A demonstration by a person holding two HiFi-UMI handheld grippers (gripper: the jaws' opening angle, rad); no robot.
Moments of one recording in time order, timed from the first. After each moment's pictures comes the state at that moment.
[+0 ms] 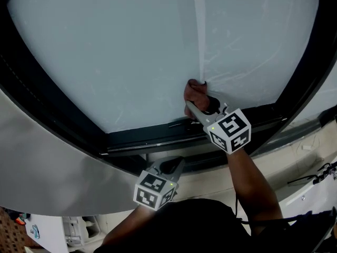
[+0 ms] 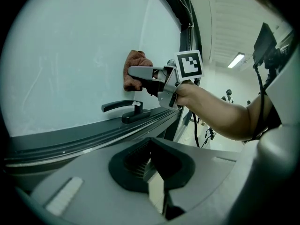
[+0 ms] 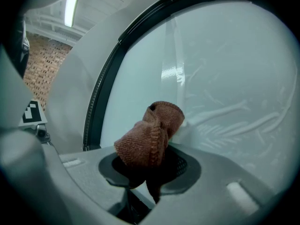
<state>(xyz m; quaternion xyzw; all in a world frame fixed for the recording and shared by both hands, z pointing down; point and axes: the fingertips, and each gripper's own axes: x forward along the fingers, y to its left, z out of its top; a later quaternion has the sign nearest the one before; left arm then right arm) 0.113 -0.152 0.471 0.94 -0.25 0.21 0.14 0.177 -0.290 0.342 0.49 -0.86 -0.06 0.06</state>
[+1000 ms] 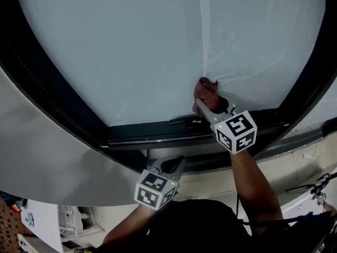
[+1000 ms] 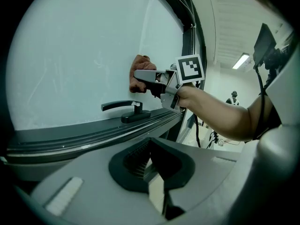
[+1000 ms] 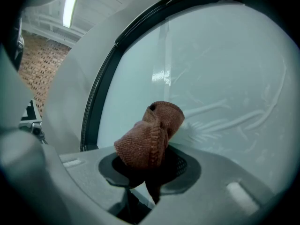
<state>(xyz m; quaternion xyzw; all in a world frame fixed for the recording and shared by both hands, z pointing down) 0.119 -0.144 0.471 0.93 -0.28 0.20 0.15 0.201 -0.287 0.344 0.51 -0.86 -0.06 0.05</state>
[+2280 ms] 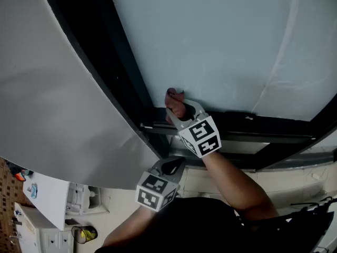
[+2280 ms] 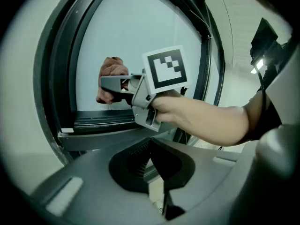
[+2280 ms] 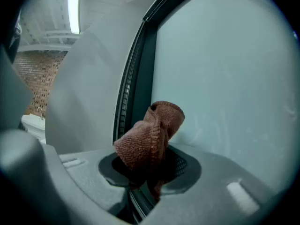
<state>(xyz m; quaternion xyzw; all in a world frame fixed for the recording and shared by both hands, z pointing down) -0.049 -0.127 0.475 0.89 -0.38 0.19 0.18 -0.101 -0.291 0.394 0.37 -0.93 -0.03 0.07</state>
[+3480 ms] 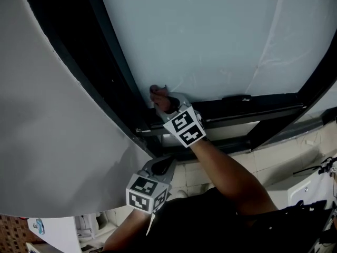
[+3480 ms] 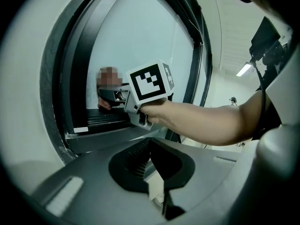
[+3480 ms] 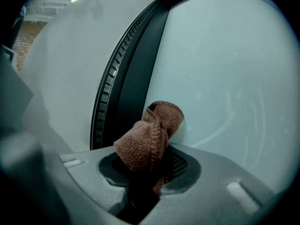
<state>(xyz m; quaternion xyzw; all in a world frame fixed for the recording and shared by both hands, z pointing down) -0.115 -0.136 0.483 0.92 -0.30 0.18 0.18 -0.139 -0.334 0.429 0.45 -0.88 -0.06 0.14</state>
